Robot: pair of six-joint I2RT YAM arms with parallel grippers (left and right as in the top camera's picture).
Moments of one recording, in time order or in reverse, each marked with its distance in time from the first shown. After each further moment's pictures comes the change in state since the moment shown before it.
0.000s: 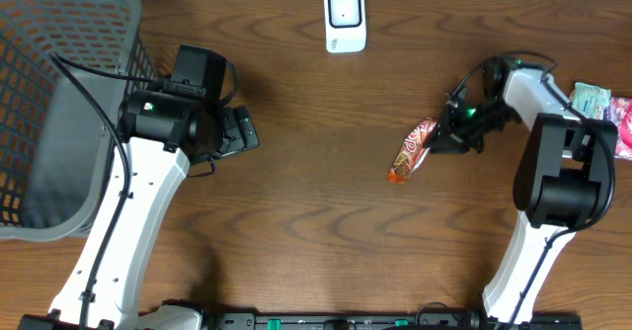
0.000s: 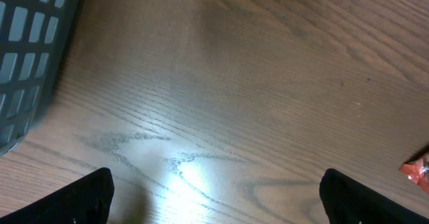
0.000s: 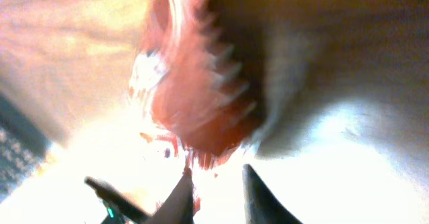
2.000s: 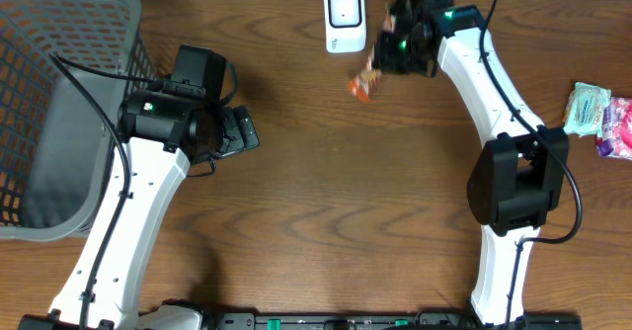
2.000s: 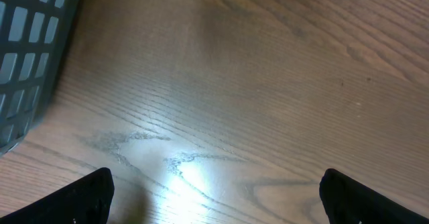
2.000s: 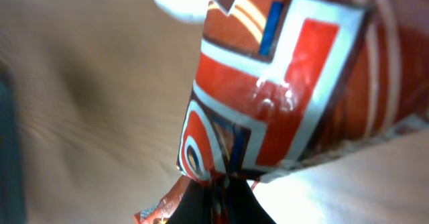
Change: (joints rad) left arm 0.000 0.000 0.000 0.000 0.000 0.000; right arm 0.338 -0.010 0.440 0.285 0.236 0.259
